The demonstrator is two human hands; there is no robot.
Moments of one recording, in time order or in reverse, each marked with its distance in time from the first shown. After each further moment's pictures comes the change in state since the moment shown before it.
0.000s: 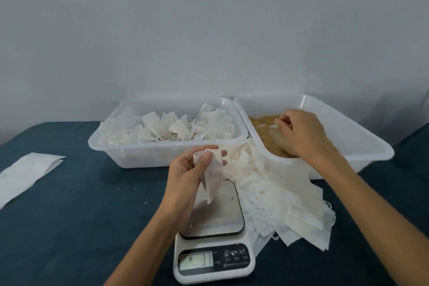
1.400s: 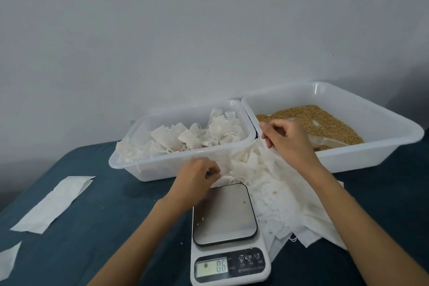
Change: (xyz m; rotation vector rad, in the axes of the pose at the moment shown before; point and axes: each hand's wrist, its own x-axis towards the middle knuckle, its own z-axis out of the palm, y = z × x) left_hand 0.051 -0.007 -0.031 1.367 -0.256 0.169; right_hand -0.030 -0.040 0.027 0.948 -0.007 0.125
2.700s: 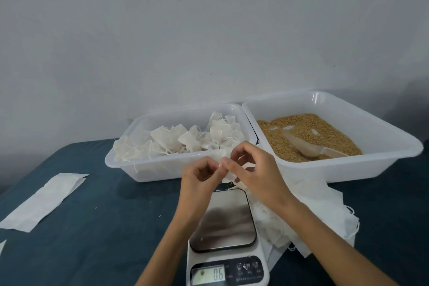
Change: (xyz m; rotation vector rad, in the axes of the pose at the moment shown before) left_hand -0.029 0.046 0.006 -0.996 0.328 -0.103; right_hand -0.046 -0.022 0.056 0.080 -0.193 -0.046
